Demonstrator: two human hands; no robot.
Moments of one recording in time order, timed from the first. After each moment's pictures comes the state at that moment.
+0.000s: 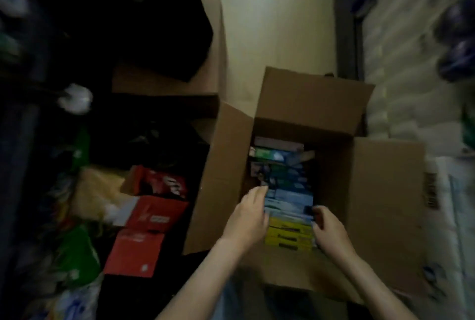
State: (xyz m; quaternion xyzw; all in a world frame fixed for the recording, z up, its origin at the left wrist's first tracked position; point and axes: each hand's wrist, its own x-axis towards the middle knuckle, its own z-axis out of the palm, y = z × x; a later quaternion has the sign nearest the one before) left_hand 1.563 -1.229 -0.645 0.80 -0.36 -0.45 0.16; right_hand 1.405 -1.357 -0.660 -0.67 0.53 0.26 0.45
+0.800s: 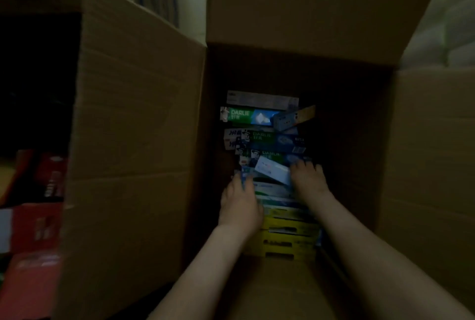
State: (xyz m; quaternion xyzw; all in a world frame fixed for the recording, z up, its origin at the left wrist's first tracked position) left_hand 1.505 -1.272 -0.864 0.81 -0.31 -0.50 -0.01; right_hand 1.406 -1.409 -0.937 -0.85 0.26 0.45 0.09
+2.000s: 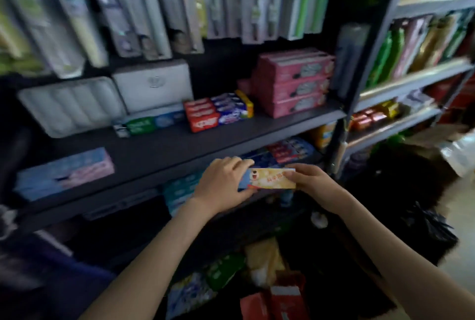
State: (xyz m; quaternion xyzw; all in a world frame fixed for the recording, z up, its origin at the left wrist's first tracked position) left_hand 1.676 -0.750 -0.159 0.97 -0.14 0.19 0.05; right_hand 1.753 -0.979 -0.164 -0.71 -0.13 0.26 0.64
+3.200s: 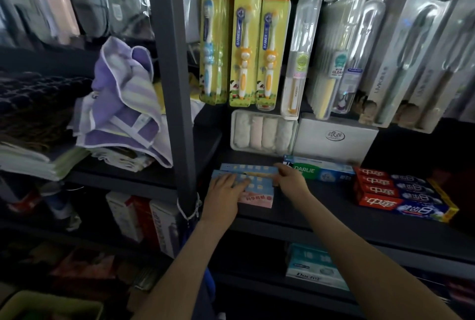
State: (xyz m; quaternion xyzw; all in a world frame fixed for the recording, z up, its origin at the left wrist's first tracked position) left_hand 1.550 -0.484 -0.169 0.92 0.27 0.27 -0.04; right_hand 1.724 -0.562 -0.130 -0.78 -0.35 0.21 0.47
